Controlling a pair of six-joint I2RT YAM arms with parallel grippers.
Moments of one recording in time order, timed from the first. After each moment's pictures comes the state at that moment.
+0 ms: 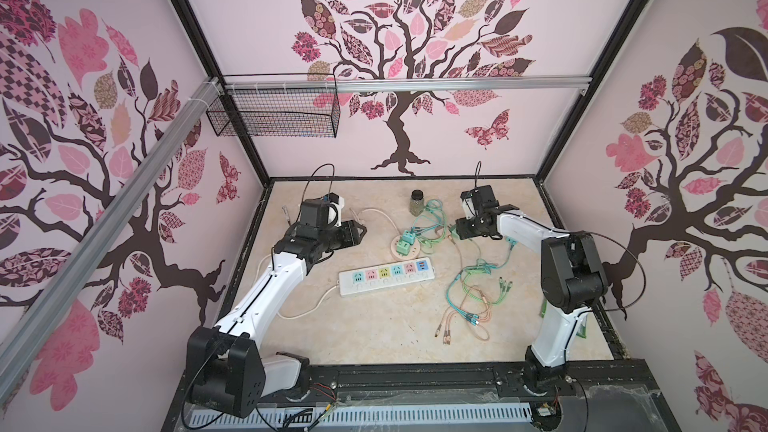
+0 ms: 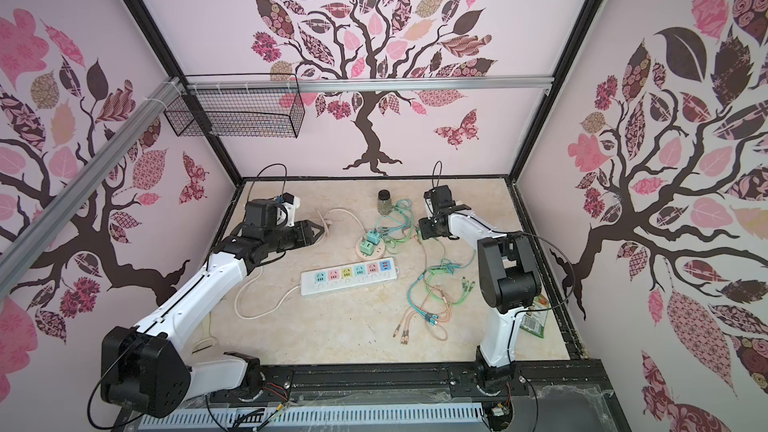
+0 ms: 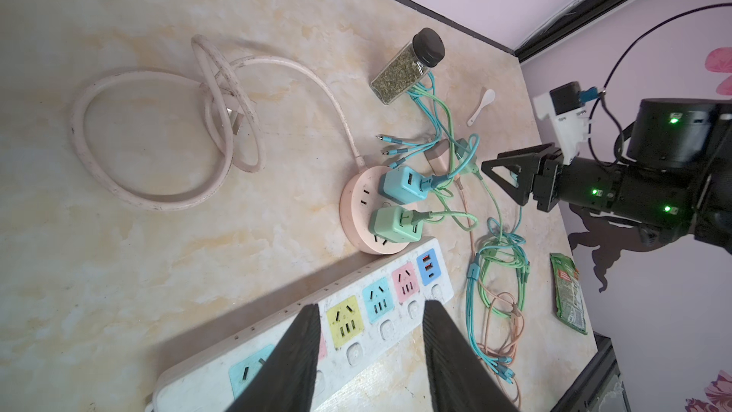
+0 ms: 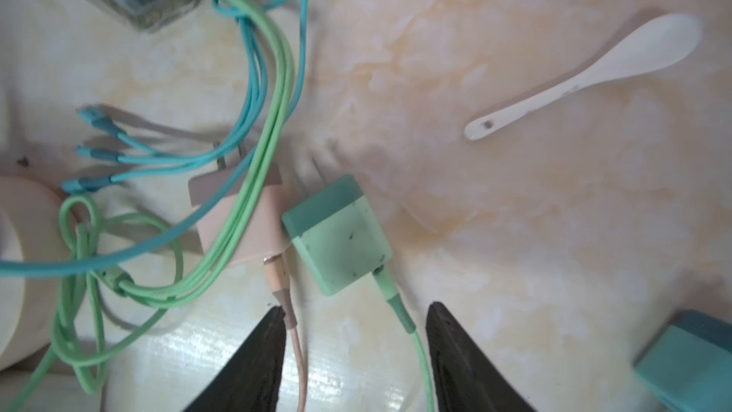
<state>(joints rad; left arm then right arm) -0.24 1.29 1.00 -0.41 0.37 -0.44 0.22 1.88 1.29 -0.45 -0.05 0.00</state>
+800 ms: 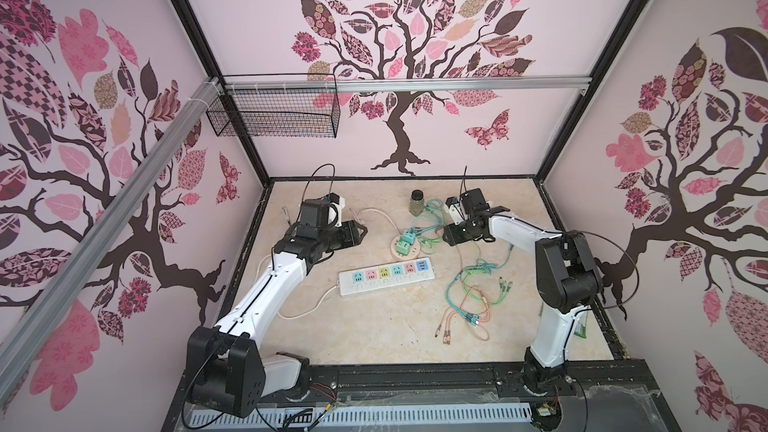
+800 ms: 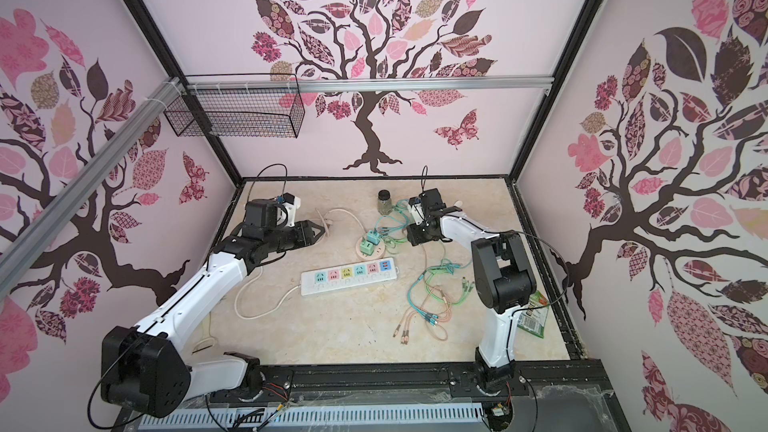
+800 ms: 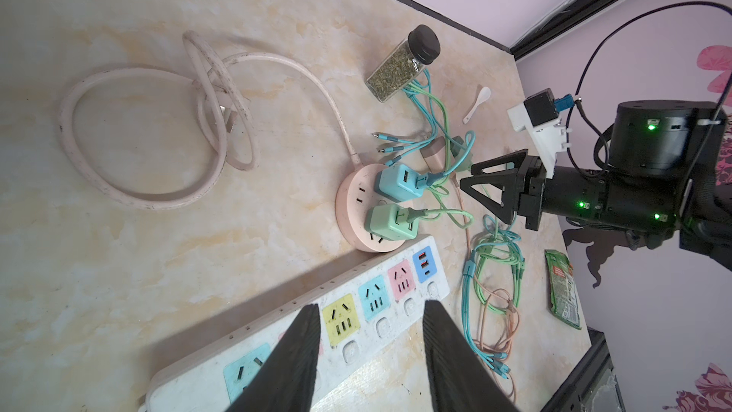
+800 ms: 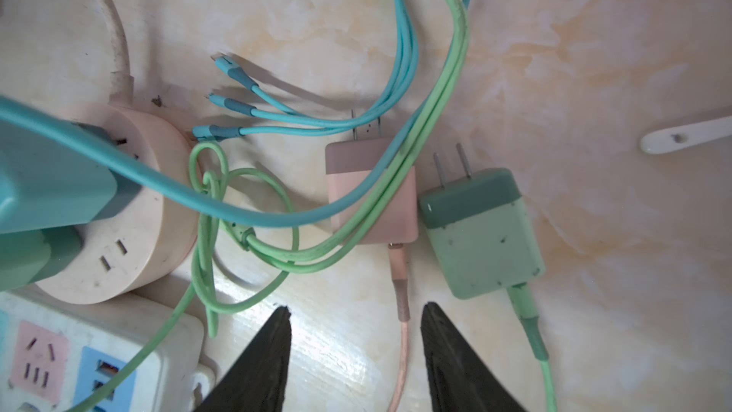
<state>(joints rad) -0.24 1.29 1.00 -0.41 0.39 -0.44 0.29 1.90 1.31 -0.48 -0.17 -0.04</state>
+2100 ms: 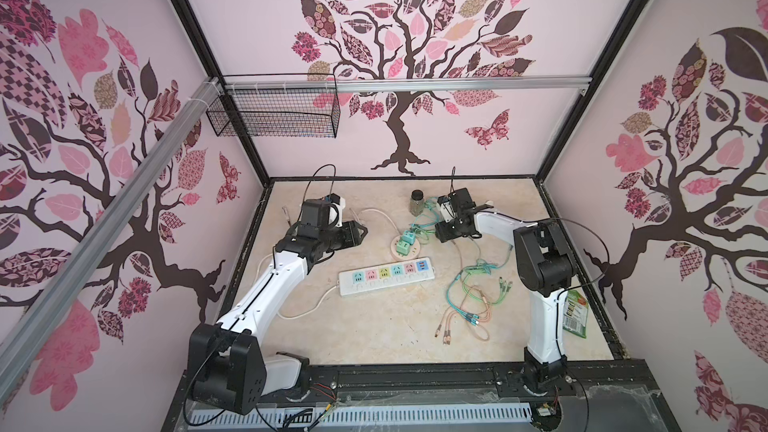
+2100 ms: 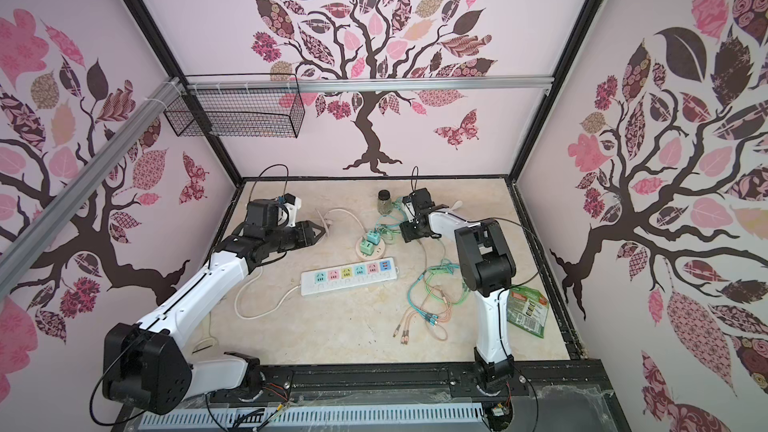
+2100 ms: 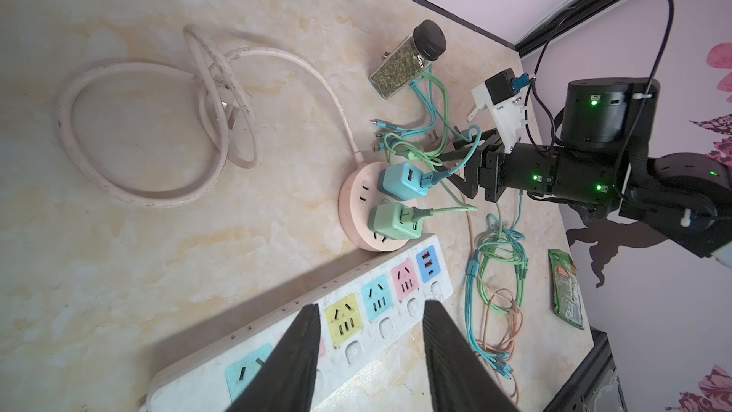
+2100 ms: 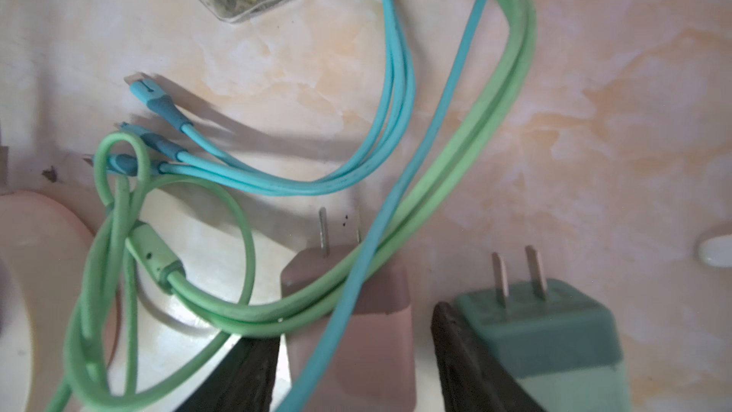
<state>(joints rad) -0.24 1.31 1.00 -0.40 0.39 -0.44 0.32 2.09 1.45 -0.41 -0.09 -0.03</state>
